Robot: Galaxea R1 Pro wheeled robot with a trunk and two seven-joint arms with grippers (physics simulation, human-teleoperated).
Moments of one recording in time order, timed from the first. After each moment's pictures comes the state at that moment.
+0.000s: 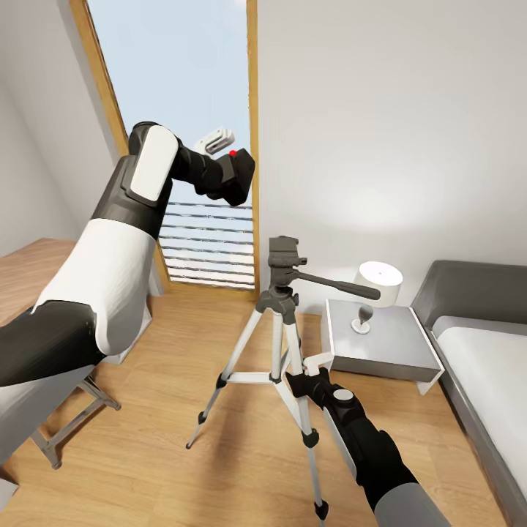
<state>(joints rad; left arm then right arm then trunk) -1.62 -0.15 -0.04 -0.82 0.73 1.04 0.35 -0.52 0.10 0.17 -0.99 0.06 0.34 0.13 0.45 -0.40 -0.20</state>
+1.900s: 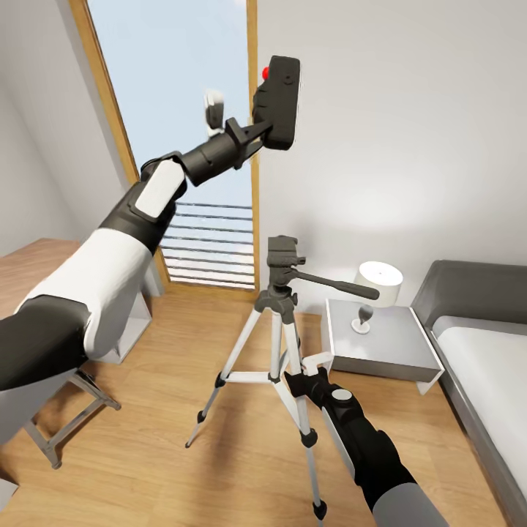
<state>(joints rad) -1.60 -0.08 -0.21 -0.63 1.00 0.57 -0.59 -0.52 0.10 0.17 -0.99 0.06 0.34 0.13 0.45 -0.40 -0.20</state>
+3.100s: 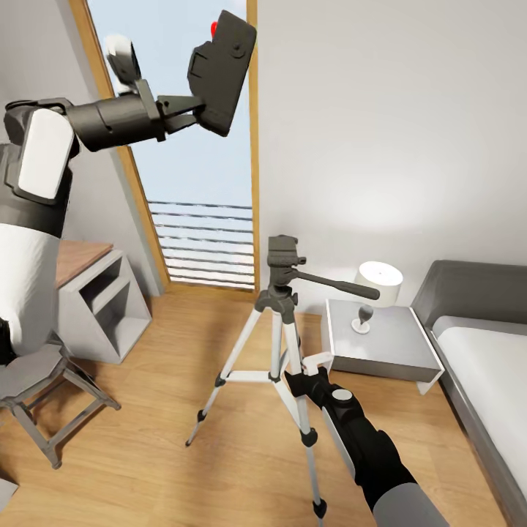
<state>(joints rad) -1.60 0.23 -0.19 -1.01 0.85 0.94 -0.73 -0.52 0.10 0.17 -0.99 0.06 0.34 0.13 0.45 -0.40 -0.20</state>
